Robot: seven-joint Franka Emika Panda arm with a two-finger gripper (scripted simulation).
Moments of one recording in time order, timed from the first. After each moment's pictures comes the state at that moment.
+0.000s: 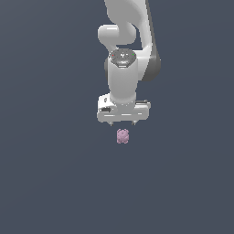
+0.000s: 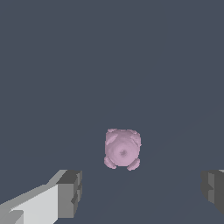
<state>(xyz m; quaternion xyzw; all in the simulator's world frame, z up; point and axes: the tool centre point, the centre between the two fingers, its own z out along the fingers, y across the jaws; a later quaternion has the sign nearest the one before) 0.002 0.025 0.182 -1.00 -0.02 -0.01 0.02</state>
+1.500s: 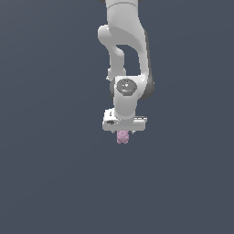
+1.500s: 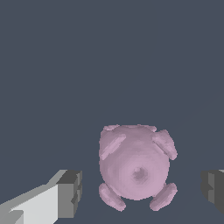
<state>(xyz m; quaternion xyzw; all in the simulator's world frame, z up) -0.018 0.032 0.080 -1.00 0.01 0.00 0.00</state>
